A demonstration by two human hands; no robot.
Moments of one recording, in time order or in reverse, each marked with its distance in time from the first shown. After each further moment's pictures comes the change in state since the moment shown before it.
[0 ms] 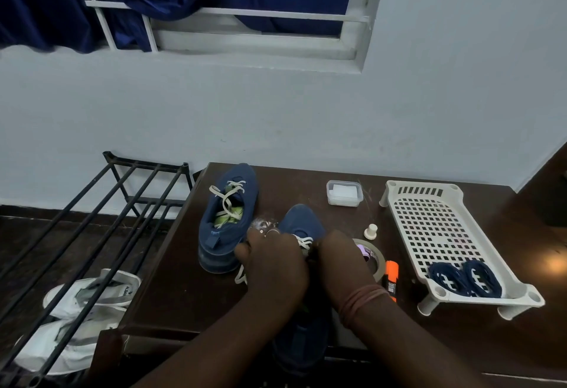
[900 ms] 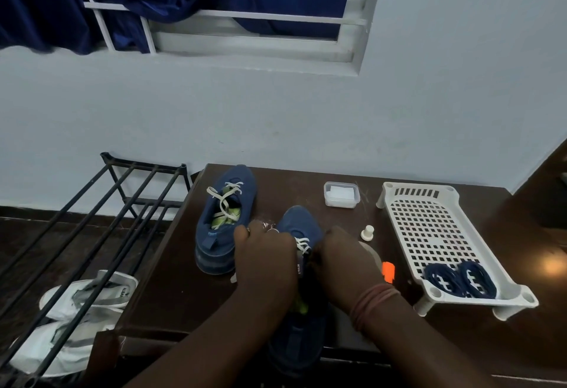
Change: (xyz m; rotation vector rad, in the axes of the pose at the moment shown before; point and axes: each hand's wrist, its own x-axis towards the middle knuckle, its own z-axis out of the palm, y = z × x) left_hand -0.007 -0.011 -0.007 0.090 0.195 0.294; right_hand -0.026 0.002 -0.014 0.055 0.137 -0.040
